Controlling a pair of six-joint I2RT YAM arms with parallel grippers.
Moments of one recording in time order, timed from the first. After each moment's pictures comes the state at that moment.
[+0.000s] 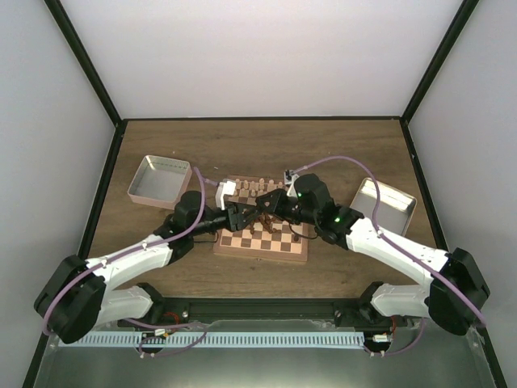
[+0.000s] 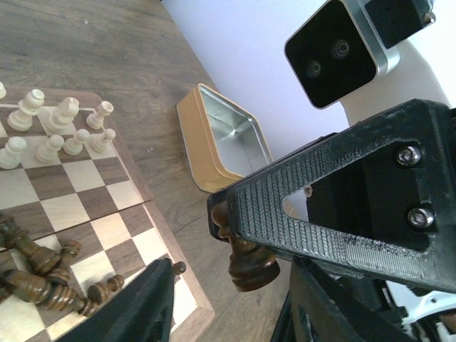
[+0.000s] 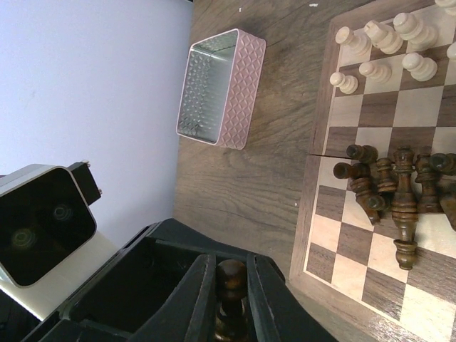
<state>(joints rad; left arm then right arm) -0.67 1.19 0.50 0.46 0.50 -0.75 0.79 1.22 0.82 -0.04 -0.22 1.08</state>
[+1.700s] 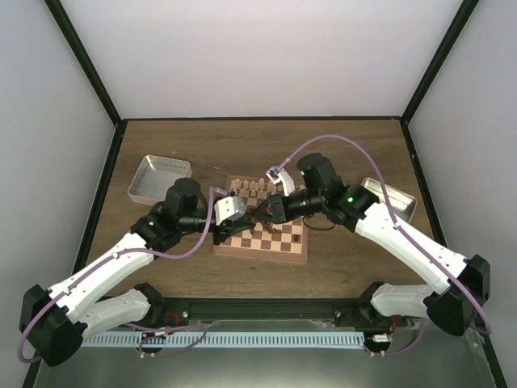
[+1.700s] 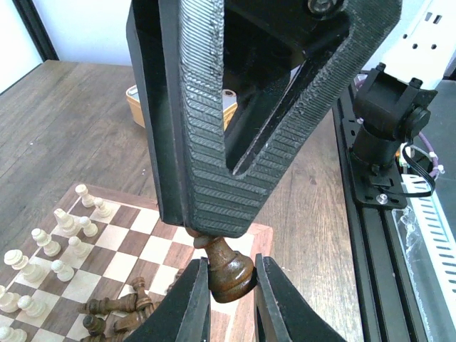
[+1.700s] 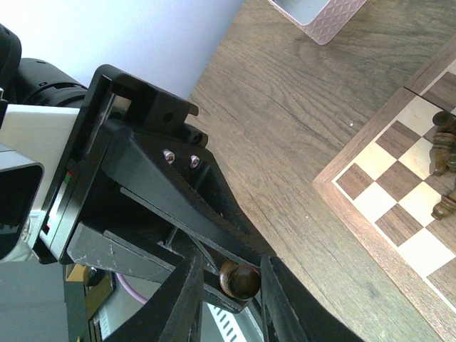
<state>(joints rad) -0.68 1.01 0.76 -0.22 0.68 0.31 0.74 1.22 1.13 -0.55 -0.63 0.51</state>
